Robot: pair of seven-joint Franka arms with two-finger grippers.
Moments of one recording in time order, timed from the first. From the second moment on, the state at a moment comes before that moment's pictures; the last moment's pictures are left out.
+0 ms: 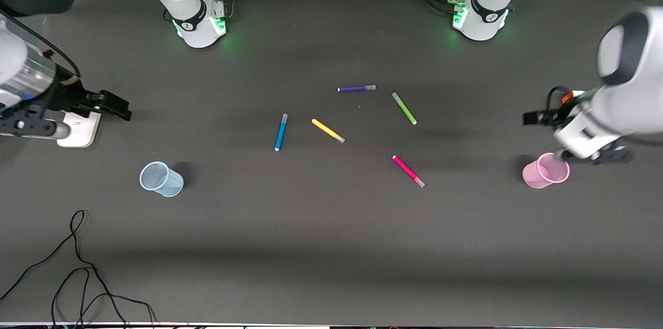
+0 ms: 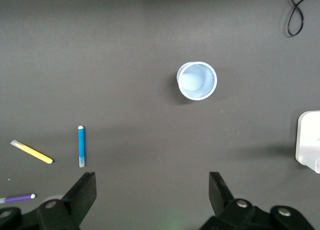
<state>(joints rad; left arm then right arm) -0.07 0.23 -0.04 -1.64 0.03 1.56 -0.14 0.22 0.05 -0.12 -1.60 0.02 1.57 0.22</state>
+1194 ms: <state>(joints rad) -0.34 0.66 -0.05 -1.61 -0.27 1.96 -1.03 0.38 0.63 -0.12 -1.61 0.38 1.63 0.25</state>
